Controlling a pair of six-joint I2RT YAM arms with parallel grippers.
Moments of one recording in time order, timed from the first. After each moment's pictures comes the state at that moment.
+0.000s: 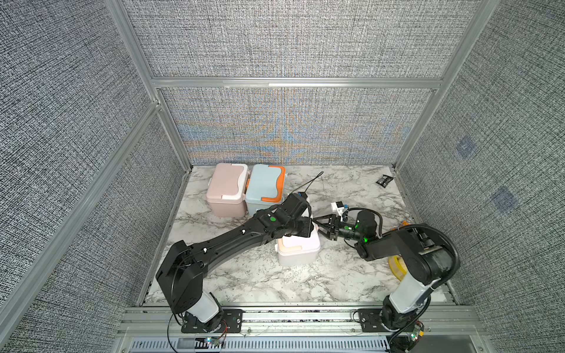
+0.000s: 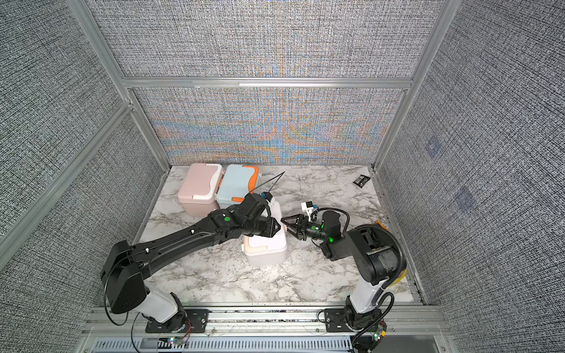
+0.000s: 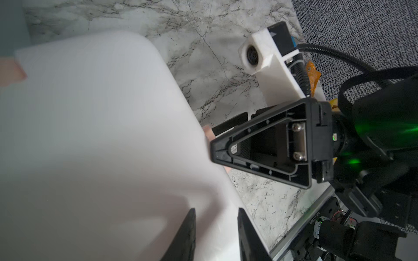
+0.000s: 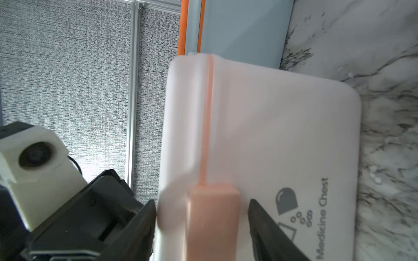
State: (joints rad) left arm -0.92 1.57 1.25 -0.51 0.09 -0.59; right arm 0.30 1.77 0.47 1.19 -0.94 1.34
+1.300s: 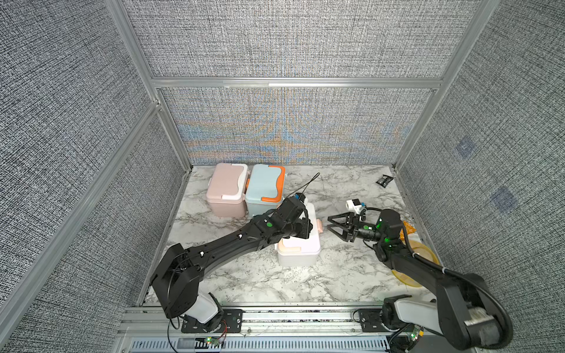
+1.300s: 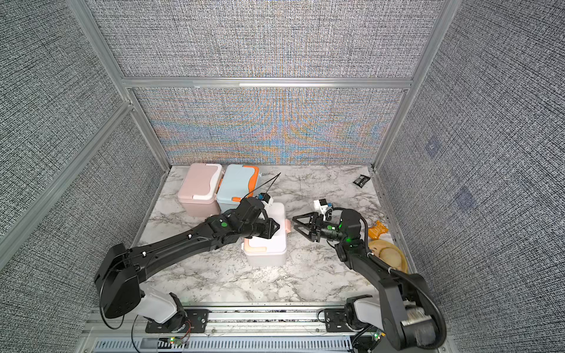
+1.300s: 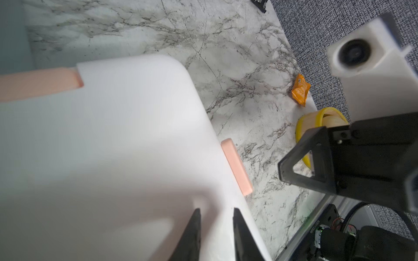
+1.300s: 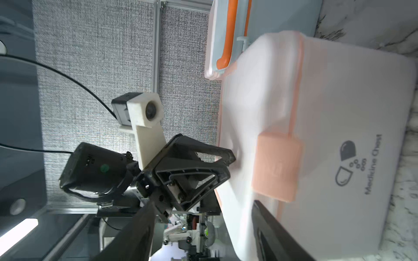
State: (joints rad) left arm -0.91 1.51 1.15 -0.41 0.09 -0.59; right arm 0.18 1.18 0.49 0.51 -1.06 1.22
